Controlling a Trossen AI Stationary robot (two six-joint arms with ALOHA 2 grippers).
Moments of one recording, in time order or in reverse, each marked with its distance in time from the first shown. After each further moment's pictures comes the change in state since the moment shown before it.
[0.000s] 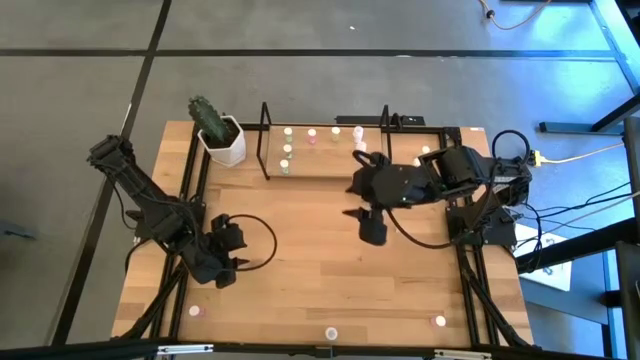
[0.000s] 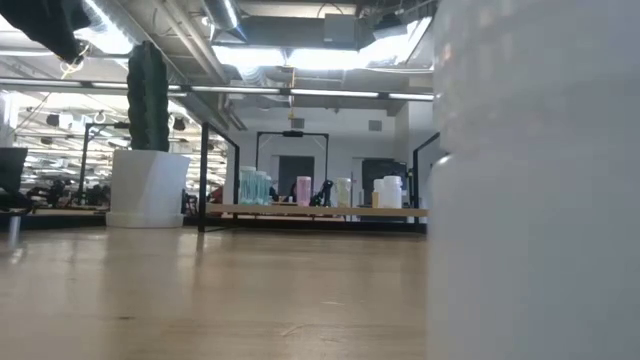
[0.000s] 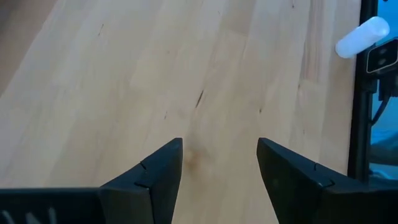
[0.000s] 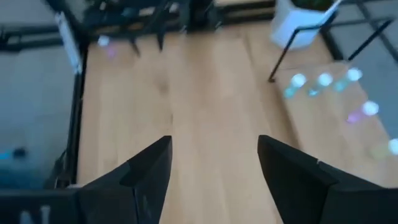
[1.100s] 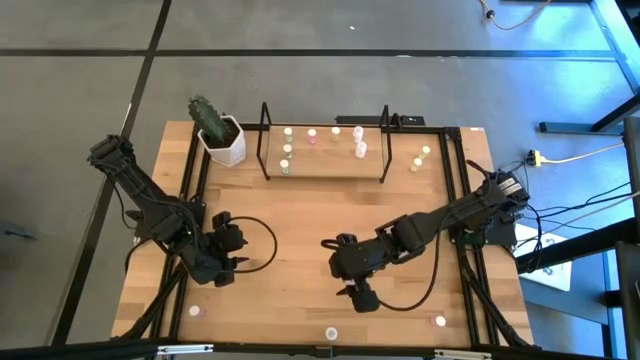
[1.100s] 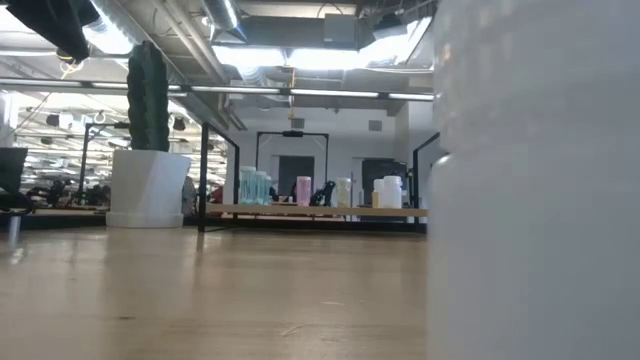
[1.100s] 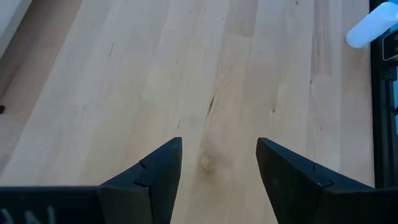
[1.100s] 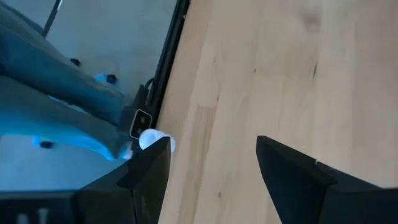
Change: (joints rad) left arm -0.007 0.000 0.000 -0.016 -0.046 0.110; right arm 0.163 0.003 -0.701 0.665 -0.339 -0.010
